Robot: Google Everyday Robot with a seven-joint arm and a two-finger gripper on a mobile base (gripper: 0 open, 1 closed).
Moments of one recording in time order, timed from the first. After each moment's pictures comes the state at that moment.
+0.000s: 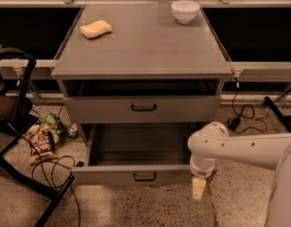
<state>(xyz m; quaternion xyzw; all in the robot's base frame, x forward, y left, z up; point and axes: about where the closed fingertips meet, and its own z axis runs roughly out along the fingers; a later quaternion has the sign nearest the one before) 0.508 -0.207 0.445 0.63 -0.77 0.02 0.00</state>
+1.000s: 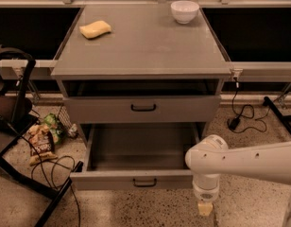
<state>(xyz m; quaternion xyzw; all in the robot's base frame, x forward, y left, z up) 0.392 -0.216 0.457 0.63 -0.76 -0.02 0.12</state>
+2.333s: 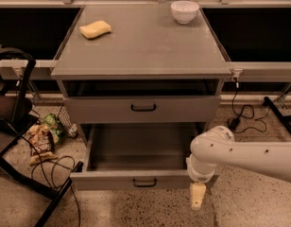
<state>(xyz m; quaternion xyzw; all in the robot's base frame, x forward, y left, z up) 0.474 -0.186 0.470 0.69 -0.73 -0.02 -0.03</state>
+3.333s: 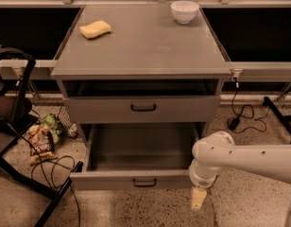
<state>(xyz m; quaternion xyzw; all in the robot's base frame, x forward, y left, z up) 0.466 -0.197 0.438 0.66 -0.75 -0.04 -0.01</state>
